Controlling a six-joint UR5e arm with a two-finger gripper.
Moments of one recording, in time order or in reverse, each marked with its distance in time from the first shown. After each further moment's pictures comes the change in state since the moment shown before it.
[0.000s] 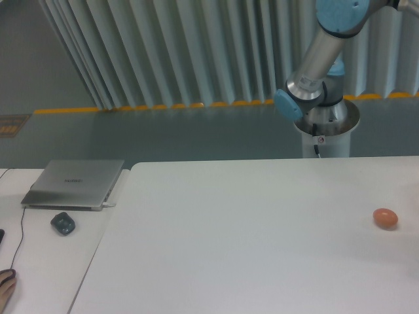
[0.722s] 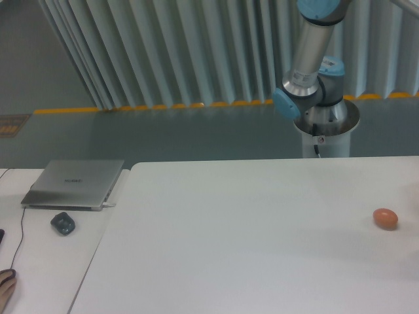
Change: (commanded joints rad) arm -0.093 0.117 -0.054 -0.169 0.006 -0.282
